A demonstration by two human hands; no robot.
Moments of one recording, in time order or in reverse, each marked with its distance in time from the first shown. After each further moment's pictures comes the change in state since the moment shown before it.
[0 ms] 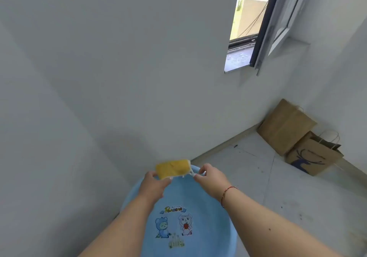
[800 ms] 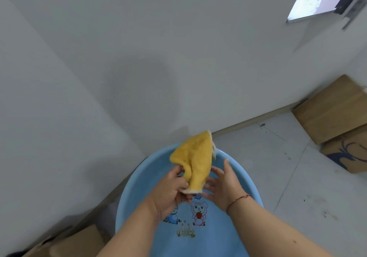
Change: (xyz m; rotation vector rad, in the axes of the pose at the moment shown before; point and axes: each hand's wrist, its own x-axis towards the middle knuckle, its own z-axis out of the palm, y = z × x) left_hand 0.047 -0.055 0.017 -0.560 -0.476 -0.099; right_hand 0.090 0.040 0.097 1.223 -0.306 0.517
